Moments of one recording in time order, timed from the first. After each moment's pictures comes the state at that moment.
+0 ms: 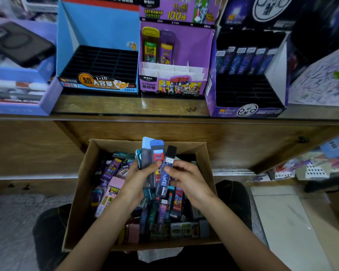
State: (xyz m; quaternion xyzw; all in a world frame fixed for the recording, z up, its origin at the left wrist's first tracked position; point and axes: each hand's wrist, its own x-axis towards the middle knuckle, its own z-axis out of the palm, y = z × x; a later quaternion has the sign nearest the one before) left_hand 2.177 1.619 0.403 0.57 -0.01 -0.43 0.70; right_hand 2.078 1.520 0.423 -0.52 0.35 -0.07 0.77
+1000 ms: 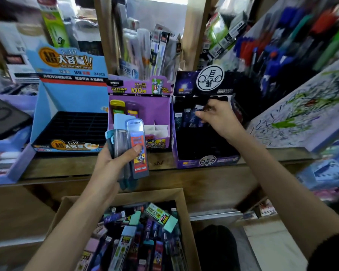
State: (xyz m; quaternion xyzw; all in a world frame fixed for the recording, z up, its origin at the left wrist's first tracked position) left_hand 2.215 1.551 0.548 0.55 -0.19 -0.30 0.76; right_hand 2.113 1.294 0.586 -0.83 0.25 -0.27 0.42
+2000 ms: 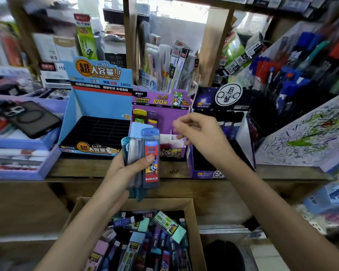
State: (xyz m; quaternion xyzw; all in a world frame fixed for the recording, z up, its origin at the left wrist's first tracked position) left_hand 2.220 1.572 0.556 0.53 -0.22 -0.32 0.76; right_hand 2.131 1.409 0.622 -0.82 0.17 -0.26 0.48
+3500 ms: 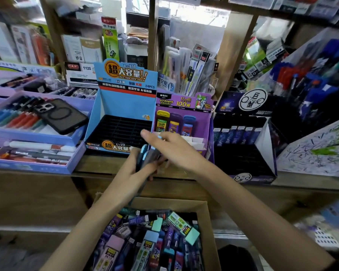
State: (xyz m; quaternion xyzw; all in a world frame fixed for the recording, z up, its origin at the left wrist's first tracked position) left_hand 2.251 1.606 0.539 0.66 -0.32 -0.25 0.64; right_hand 2.195 1.476 0.601 -0.85 0.21 -0.03 0.49
